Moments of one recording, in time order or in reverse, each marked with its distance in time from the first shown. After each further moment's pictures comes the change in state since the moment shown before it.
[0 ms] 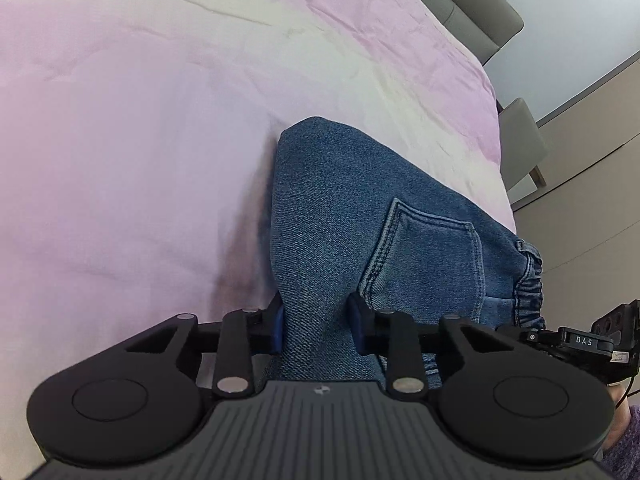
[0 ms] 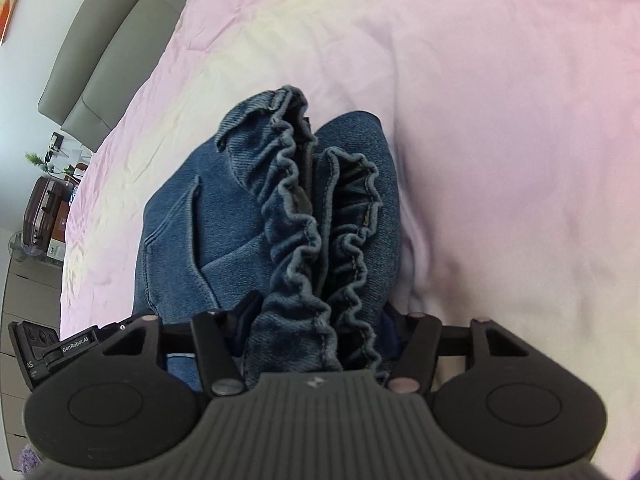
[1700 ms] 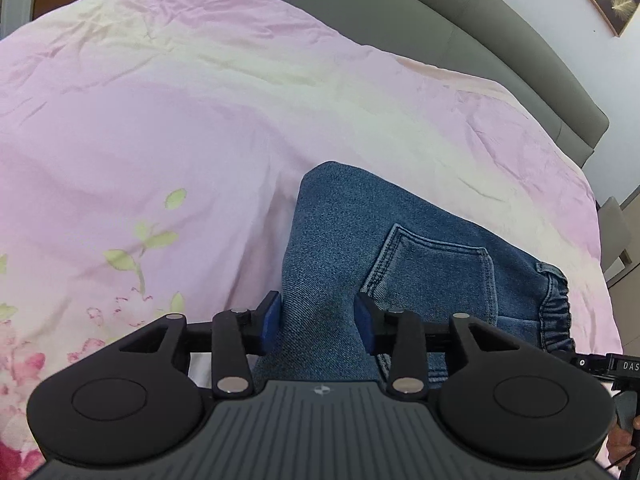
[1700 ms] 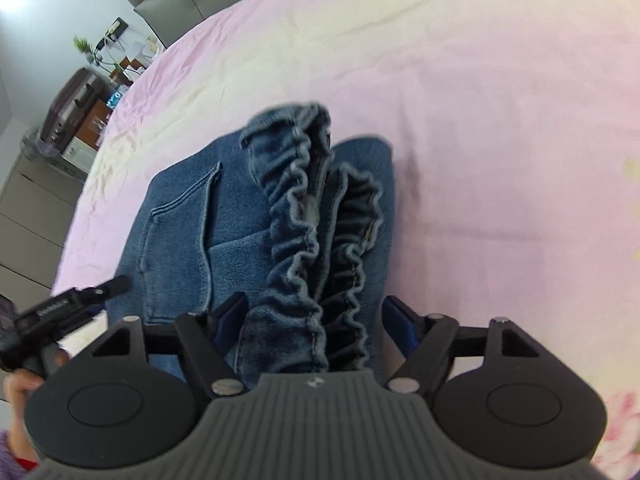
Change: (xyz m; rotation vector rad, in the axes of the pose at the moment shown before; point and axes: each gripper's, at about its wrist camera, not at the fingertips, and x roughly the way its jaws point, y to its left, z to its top) left arm -0.146 0.118 -0.019 -0.047 -0.267 0.325; right arm 0.191 0.351 -0.123 -0.320 0.021 -0.027
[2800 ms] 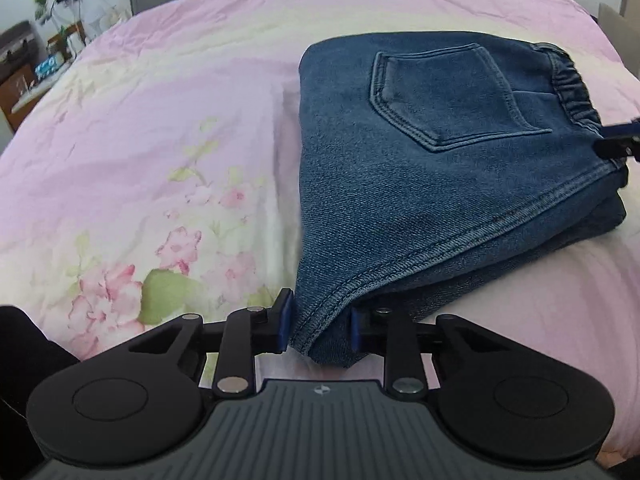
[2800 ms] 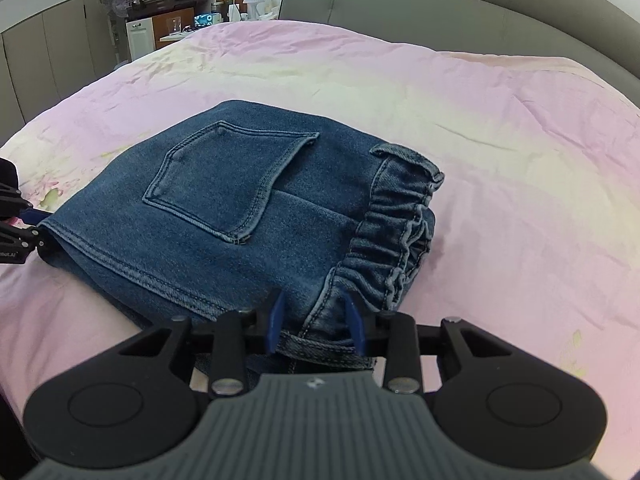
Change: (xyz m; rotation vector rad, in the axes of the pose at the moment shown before) left arm -0.010 -0.065 -0.108 0.434 0.136 0.244; right arm -0.015 0.043 -0.076 -0.609 -0.139 -0.108
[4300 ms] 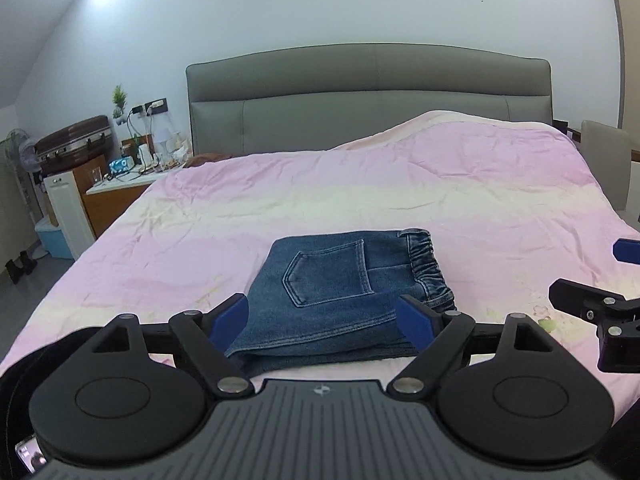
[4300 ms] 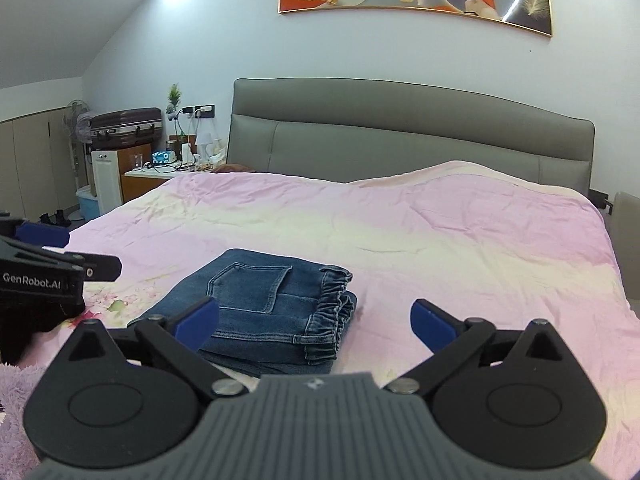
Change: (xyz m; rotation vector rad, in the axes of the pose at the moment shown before) left arm -0.249 -0.173 0.007 -0.092 -0.415 0.160; right arm -0.280 0.077 -0.068 0.161 -0.387 -0.205
